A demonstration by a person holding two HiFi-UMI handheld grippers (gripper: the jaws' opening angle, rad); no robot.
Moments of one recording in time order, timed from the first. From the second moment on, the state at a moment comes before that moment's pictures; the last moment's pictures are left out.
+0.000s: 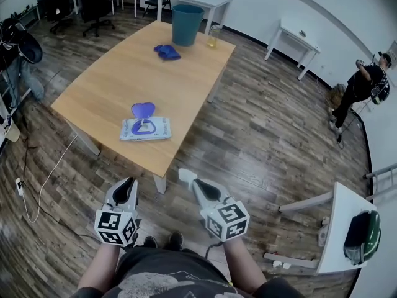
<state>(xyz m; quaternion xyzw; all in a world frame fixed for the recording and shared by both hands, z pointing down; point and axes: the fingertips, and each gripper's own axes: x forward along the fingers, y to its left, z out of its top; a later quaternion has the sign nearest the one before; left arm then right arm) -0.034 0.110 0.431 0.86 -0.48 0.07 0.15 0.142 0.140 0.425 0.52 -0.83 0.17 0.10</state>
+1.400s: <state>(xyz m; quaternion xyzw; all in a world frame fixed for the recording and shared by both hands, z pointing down) -0.057 0.132 0.425 0.89 -0.42 0.06 0.15 0.099 0.169 0.427 0.55 -0.81 0.16 0.15</state>
